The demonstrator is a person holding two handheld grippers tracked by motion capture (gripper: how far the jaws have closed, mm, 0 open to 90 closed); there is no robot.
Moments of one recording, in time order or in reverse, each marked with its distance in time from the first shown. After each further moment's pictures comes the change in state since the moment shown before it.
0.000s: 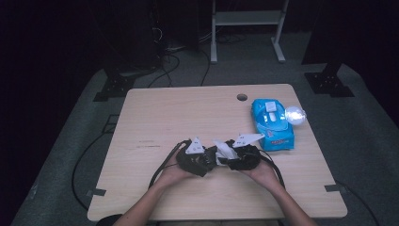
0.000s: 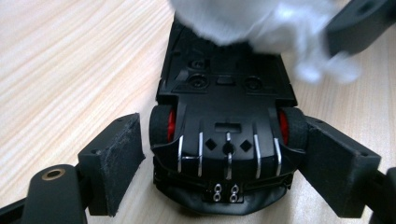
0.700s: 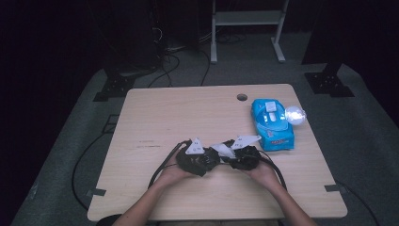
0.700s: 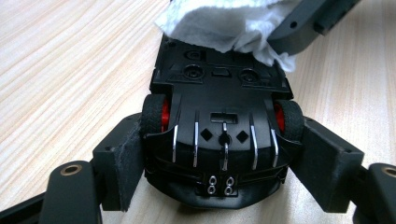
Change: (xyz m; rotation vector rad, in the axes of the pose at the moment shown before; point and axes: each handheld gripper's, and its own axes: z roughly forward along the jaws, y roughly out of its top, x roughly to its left) left arm 0.001 -0.001 0.001 0.013 -0.015 0.036; right arm -0.005 -0.008 0.009 0.050 -0.072 -0.061
